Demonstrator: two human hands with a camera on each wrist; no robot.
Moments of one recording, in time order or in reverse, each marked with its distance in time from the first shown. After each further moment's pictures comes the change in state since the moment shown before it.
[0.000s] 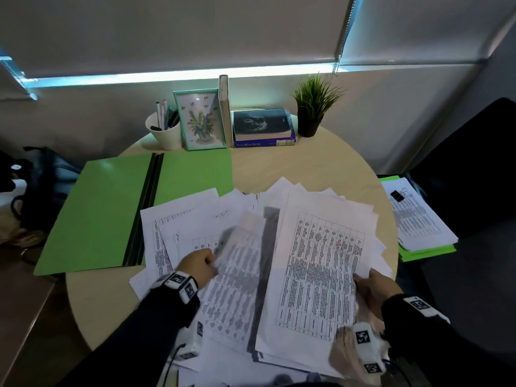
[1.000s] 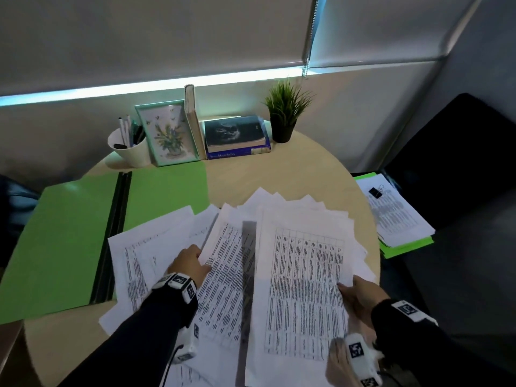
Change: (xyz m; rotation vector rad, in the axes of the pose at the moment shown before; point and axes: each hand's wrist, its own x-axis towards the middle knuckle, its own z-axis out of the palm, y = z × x) left_hand 0.058 0.039 0.005 0.125 0.078 -0.032; right_hand 0.007 -0.008 -0.006 -0.018 0.026 0.146
